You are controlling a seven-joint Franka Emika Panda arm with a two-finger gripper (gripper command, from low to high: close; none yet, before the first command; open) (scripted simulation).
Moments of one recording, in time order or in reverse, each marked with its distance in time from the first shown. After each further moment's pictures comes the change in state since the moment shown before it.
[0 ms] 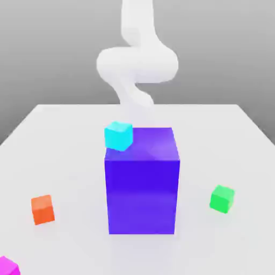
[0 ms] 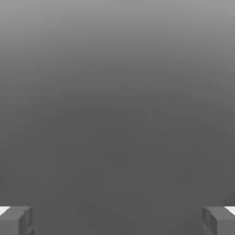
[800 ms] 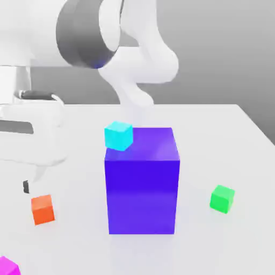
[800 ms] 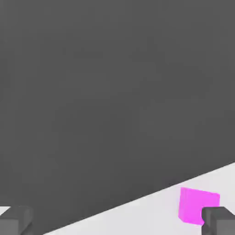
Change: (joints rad) arm -0.147 0.877 -0.192 0.140 0.159 0.175 -0.104
